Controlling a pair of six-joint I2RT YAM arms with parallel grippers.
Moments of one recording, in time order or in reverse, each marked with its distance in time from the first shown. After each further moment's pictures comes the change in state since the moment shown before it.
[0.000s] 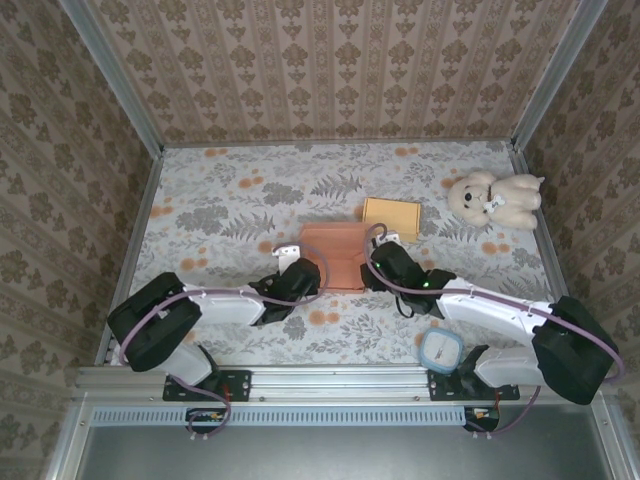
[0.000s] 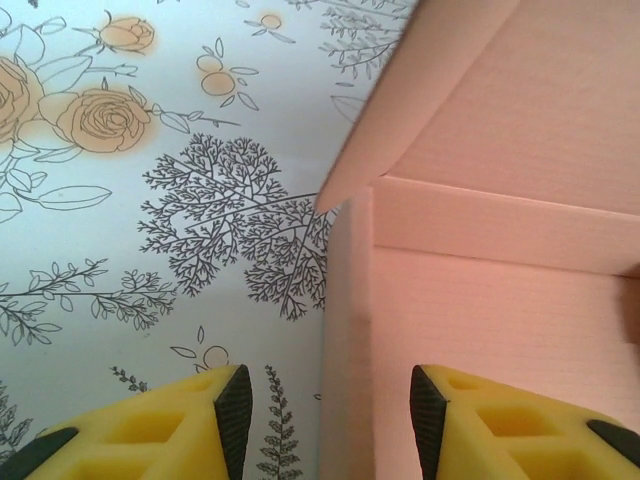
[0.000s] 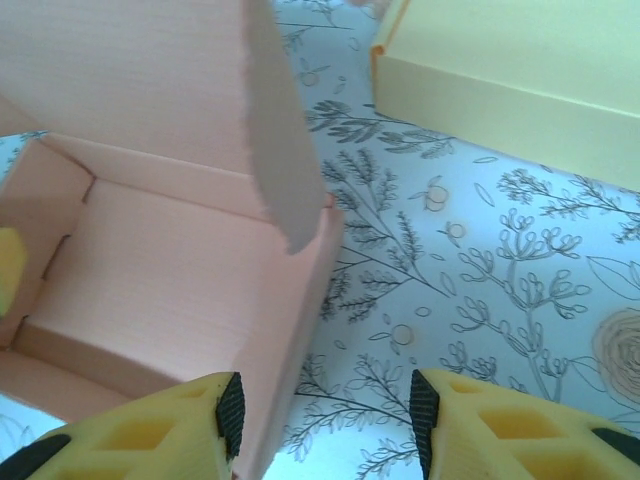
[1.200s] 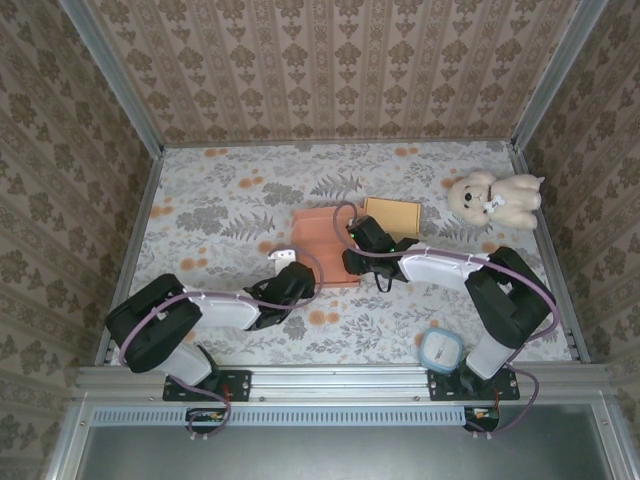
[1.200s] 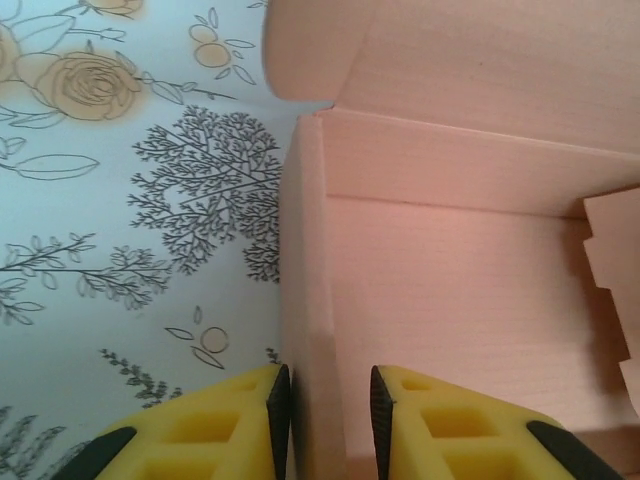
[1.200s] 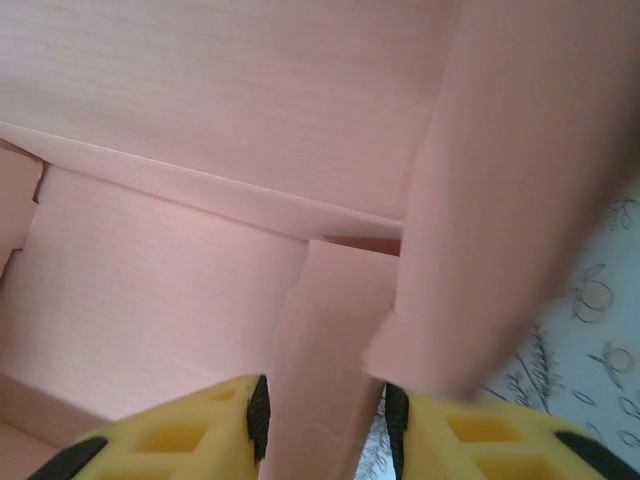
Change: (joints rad) left arm 0.021 -0.001 -0.081 0.138 0.066 -0.008; right arm -0.083 0.405 0.285 -0.016 -0.208 -0.104
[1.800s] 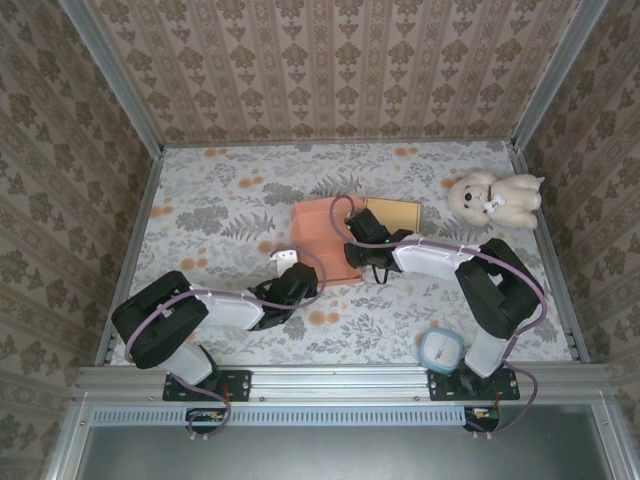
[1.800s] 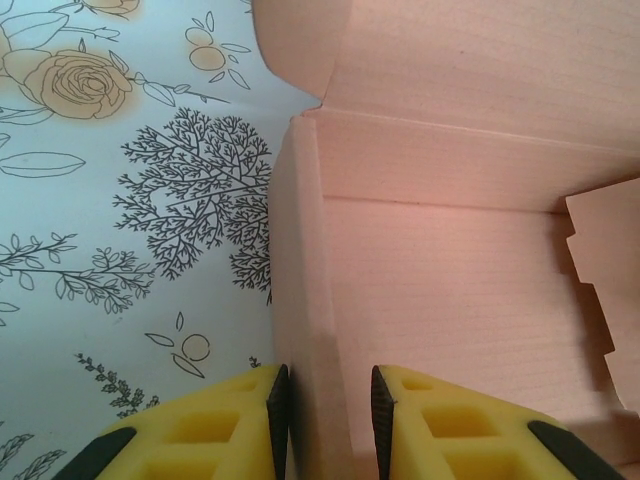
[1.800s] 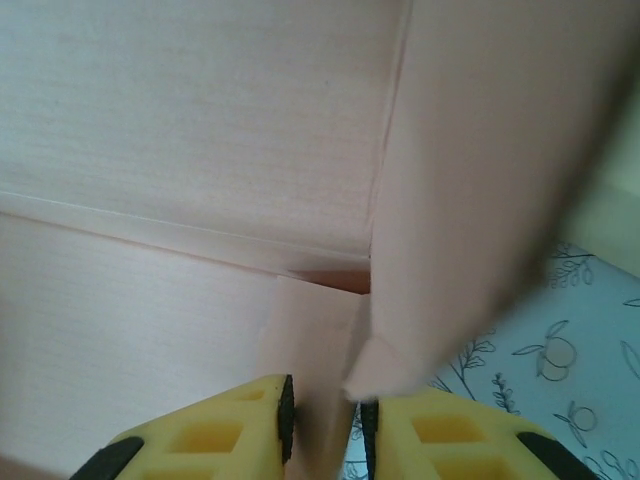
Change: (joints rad) left arm -0.019 0.035 0.013 0.026 -0.035 -0.039; right arm -0.004 0.085 0.100 -0.061 0.071 -0.026
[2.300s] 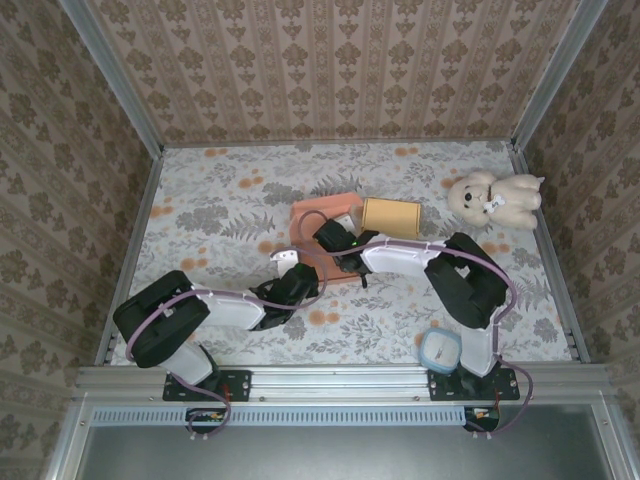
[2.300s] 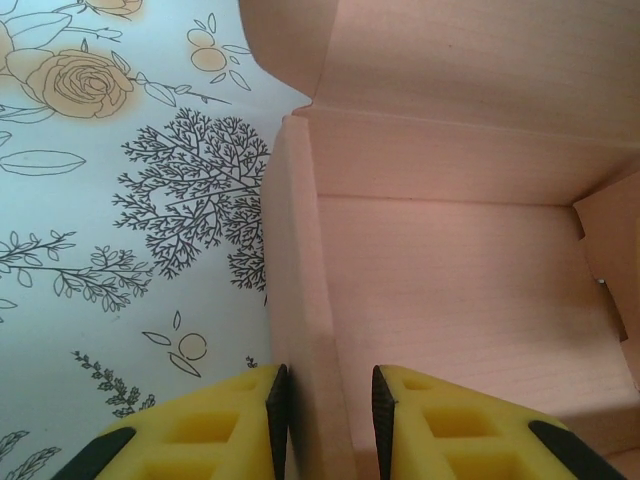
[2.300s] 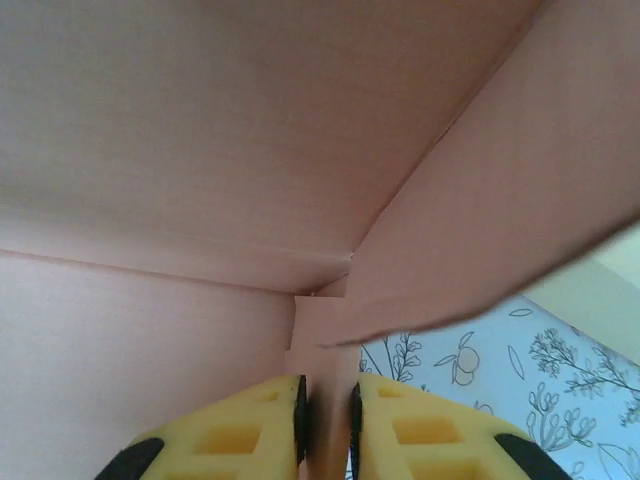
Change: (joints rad) left arm -0.008 0.007 0.006 -0.003 -0.016 -0.017; right arm 0.133 0.174 0.195 -0.218 0.402 -0.017
